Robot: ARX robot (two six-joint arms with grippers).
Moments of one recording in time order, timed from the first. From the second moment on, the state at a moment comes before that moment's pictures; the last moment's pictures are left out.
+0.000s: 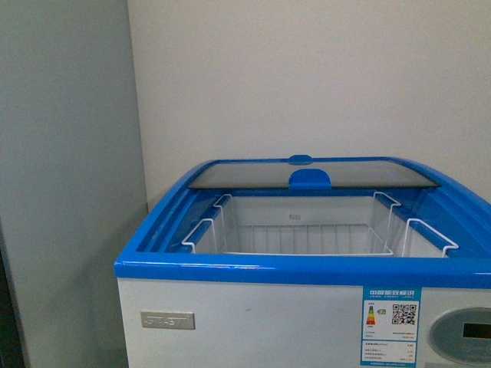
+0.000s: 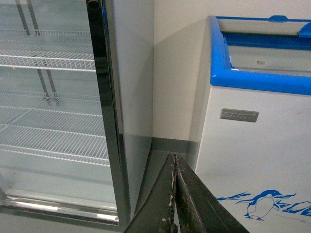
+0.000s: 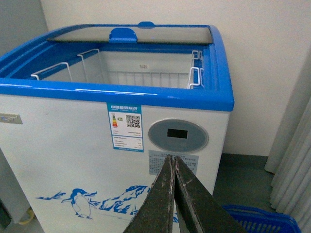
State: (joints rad) left arm 0.00 0.01 0.01 0.00 0.00 0.00; right arm 0.00 0.01 0.04 0.00 0.00 0.00
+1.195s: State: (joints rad) left arm 0.00 0.01 0.01 0.00 0.00 0.00; right arm 0.00 0.00 0.04 0.00 0.00 0.00
